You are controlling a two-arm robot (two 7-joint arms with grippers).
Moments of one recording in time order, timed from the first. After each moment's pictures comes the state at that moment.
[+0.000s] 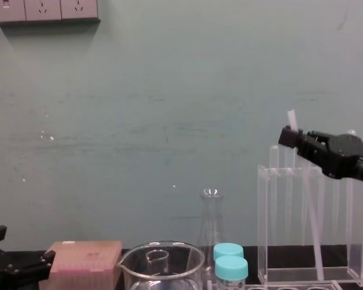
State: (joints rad) left arm -0.20 0.60 0.45 -1.41 -0.25 -0.12 0.03; right arm 0.48 0.41 -0.37 -1.12 0.68 -0.34 0.91
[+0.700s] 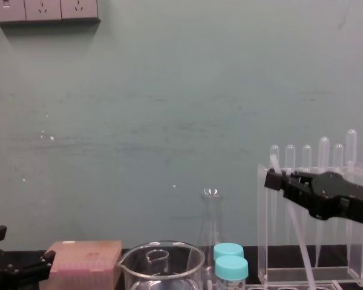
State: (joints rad) left arm -0.20 0.60 0.45 -1.41 -0.25 -0.12 0.03; right arm 0.56 0.38 -0.43 -0.94 0.65 -0.35 0.99
